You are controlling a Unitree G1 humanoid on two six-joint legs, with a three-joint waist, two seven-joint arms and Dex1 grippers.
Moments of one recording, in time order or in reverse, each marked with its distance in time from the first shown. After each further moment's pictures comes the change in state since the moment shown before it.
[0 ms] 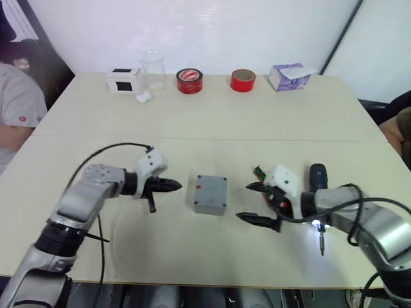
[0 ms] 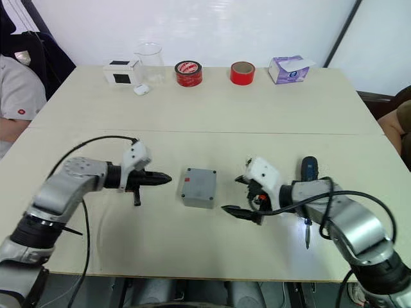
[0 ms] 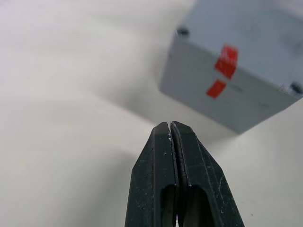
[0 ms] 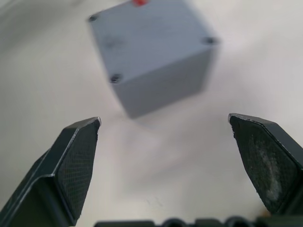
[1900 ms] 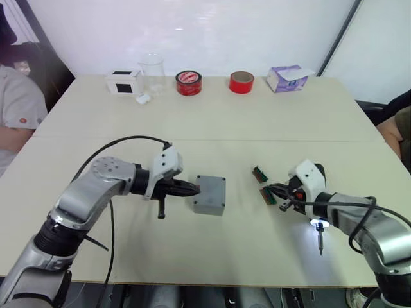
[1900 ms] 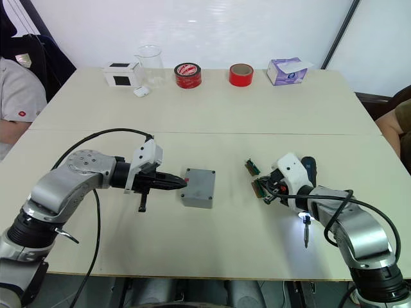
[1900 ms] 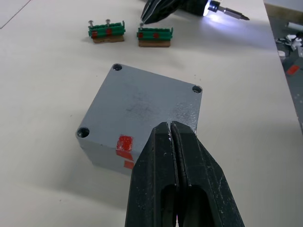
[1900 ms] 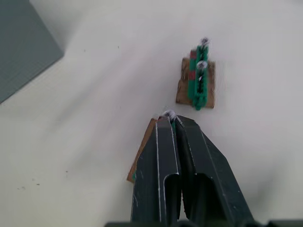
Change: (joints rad) left arm -0.044 0.008 -0.089 -0.166 -0.095 0.032 -0.024; right arm 0.084 0.095 -0.047 0.138 -0.150 -0.069 -0.209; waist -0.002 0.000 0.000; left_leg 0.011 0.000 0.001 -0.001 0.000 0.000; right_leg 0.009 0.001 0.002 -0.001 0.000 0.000
